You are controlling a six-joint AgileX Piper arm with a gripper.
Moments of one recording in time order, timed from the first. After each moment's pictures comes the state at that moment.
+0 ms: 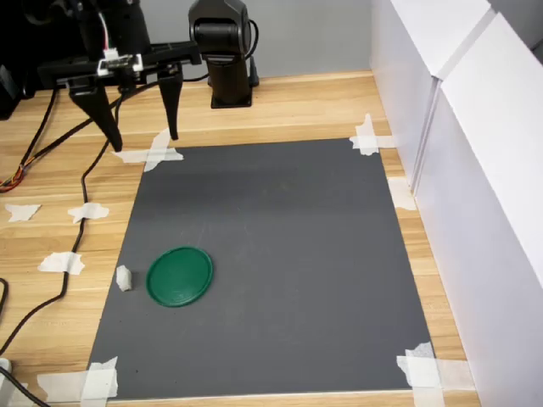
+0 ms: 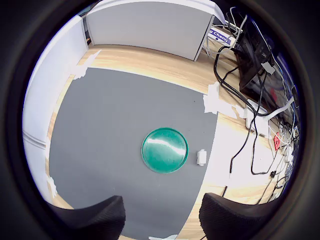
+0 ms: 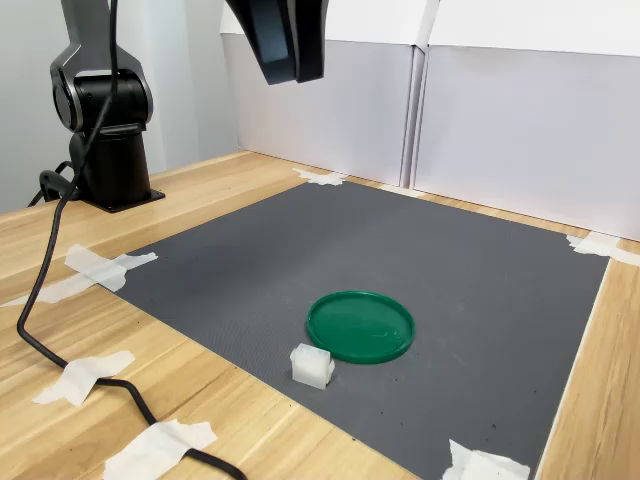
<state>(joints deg) -9.2 86.5 -82.7 3.9 65.3 -29.3</state>
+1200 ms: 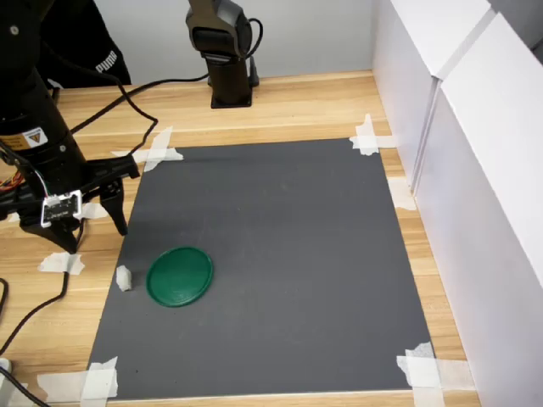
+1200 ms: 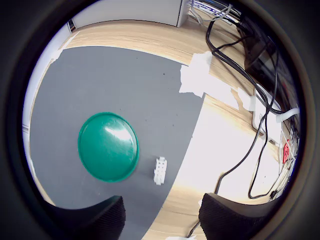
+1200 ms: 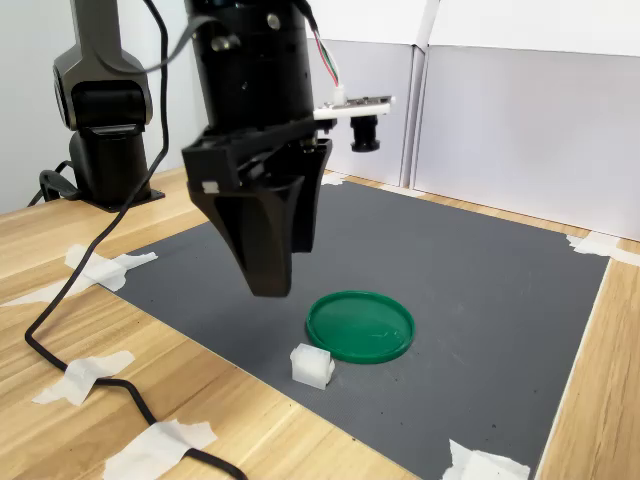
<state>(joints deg) -18.3 107.5 -89.0 5.1 57.9 -45.6</state>
